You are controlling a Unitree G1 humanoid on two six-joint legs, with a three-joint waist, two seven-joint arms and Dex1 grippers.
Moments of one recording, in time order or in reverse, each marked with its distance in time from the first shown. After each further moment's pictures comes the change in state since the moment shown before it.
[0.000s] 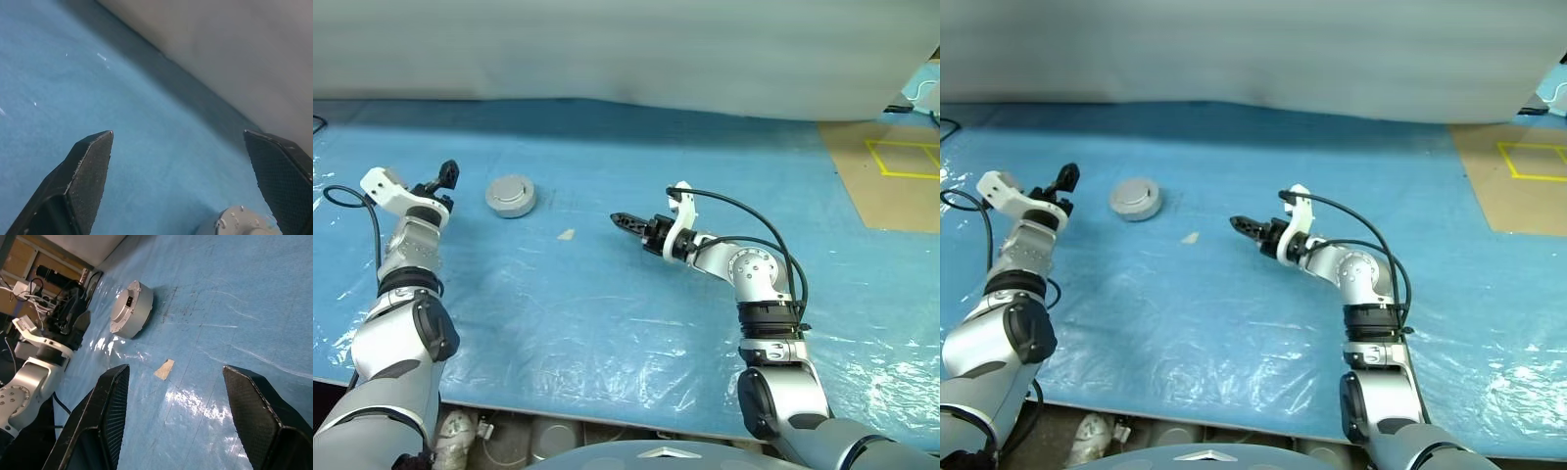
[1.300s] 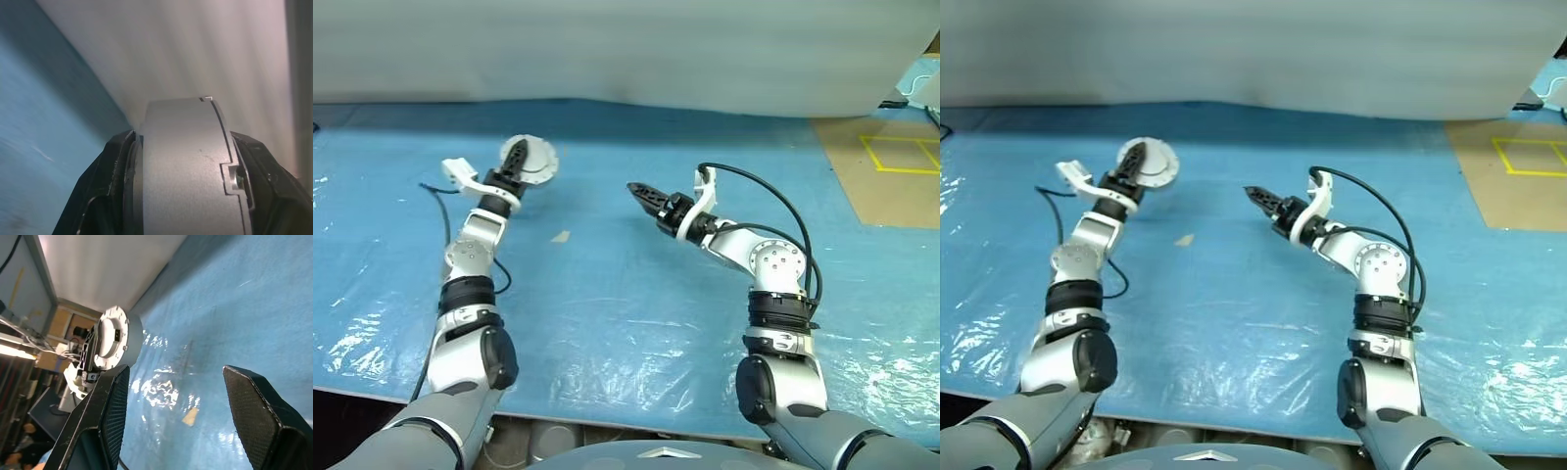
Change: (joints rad) left arm 0.101 -0.292 -0.025 -0.429 -0.282 0.290 0.031; right arm -0.051 0.007 -0.170 0.025 0.220 0.033 -0.127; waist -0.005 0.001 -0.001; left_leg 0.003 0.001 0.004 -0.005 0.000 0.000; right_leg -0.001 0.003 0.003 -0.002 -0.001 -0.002
